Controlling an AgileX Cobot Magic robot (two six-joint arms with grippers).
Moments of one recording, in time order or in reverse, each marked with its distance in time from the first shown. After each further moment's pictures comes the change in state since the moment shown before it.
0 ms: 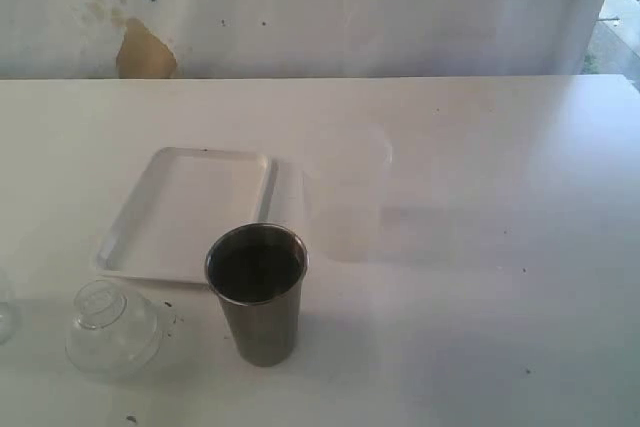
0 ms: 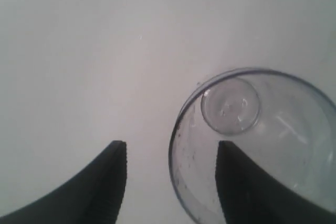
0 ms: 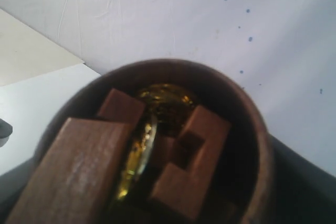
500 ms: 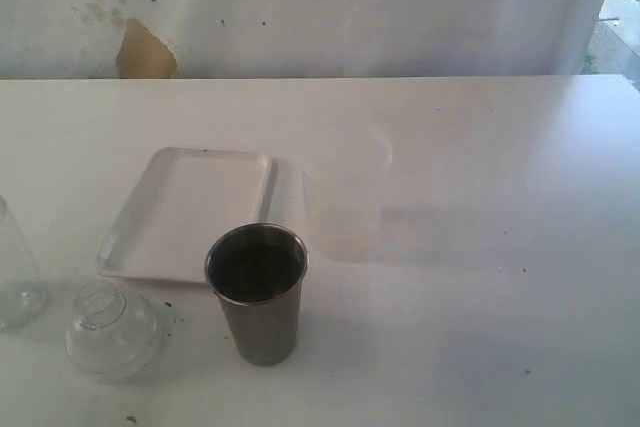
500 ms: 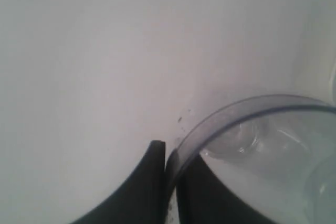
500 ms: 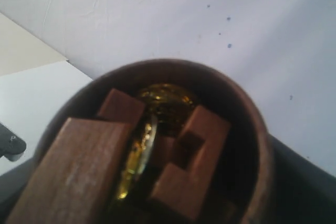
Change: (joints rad) left arm 0.000 0.109 0.078 -0.096 -0.276 0.161; right arm 0.000 -0.056 0.000 0.000 0.066 -0.073
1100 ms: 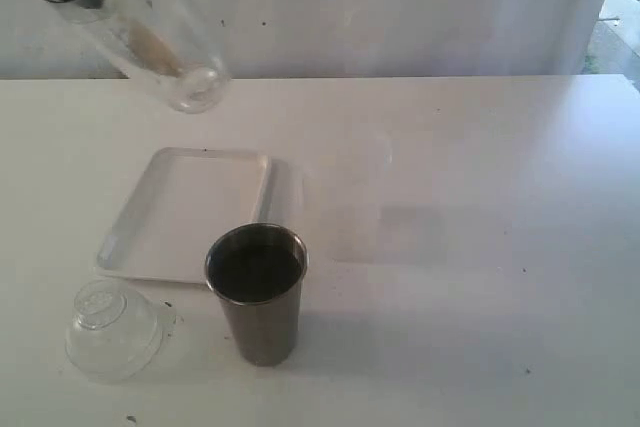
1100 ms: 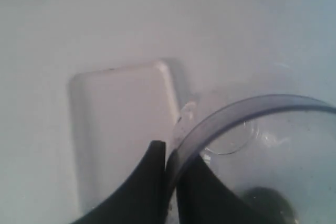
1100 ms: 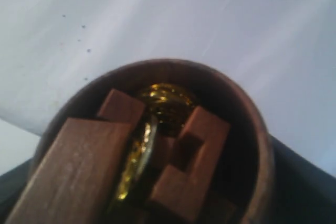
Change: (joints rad) left arm -0.380 0.041 -0.668 -0.309 0.252 0.156; right arm -0.238 -0.235 0.002 0.041 0.211 -0.123
